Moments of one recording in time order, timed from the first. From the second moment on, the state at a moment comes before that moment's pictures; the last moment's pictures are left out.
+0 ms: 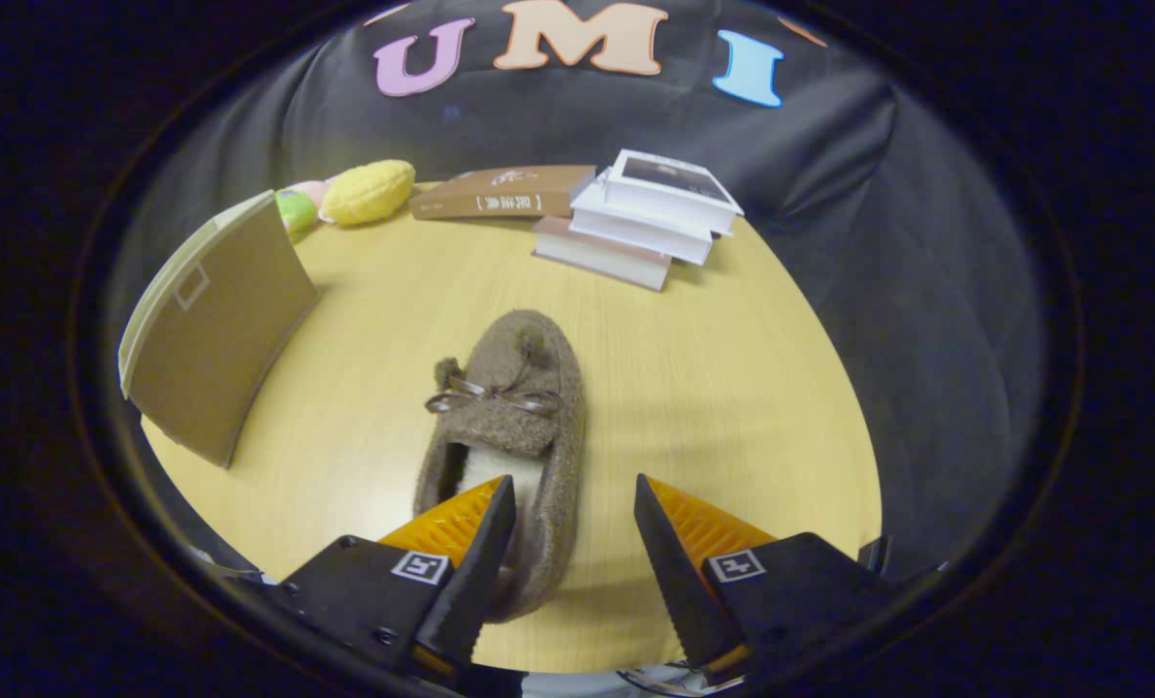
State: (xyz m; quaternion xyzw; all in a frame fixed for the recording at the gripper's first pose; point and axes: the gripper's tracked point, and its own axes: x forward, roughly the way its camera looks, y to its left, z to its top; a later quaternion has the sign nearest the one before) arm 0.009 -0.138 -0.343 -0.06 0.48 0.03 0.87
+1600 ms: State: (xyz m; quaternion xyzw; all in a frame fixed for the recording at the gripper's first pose) arm 0.035 0.037 -0.212 0.18 0.46 0.03 0.87
